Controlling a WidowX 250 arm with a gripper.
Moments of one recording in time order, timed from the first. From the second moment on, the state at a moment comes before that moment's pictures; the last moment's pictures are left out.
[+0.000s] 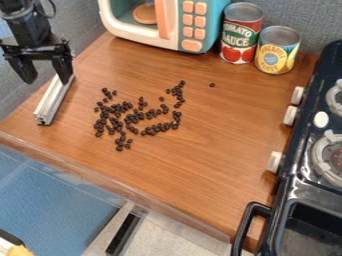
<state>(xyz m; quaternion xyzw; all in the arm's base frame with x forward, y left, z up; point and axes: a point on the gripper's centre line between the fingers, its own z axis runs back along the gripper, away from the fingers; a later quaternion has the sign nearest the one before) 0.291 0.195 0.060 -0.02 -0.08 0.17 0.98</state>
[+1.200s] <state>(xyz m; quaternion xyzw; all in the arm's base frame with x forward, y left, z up) 0.298 0.211 0.019 0.00 -0.06 0.19 0.98</state>
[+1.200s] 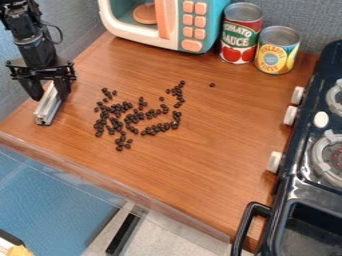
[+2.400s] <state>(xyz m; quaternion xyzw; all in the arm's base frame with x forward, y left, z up) 0.334 0.061 0.109 -0.10 -0.09 0.16 0.98</state>
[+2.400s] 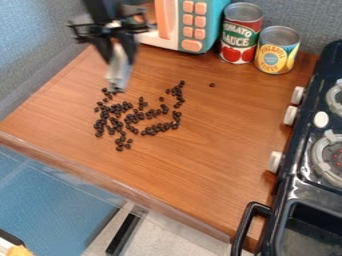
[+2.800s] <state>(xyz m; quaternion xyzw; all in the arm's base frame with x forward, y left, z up) 0.383 0.002 0.090 -0.12 -0.06 0.21 0.97</state>
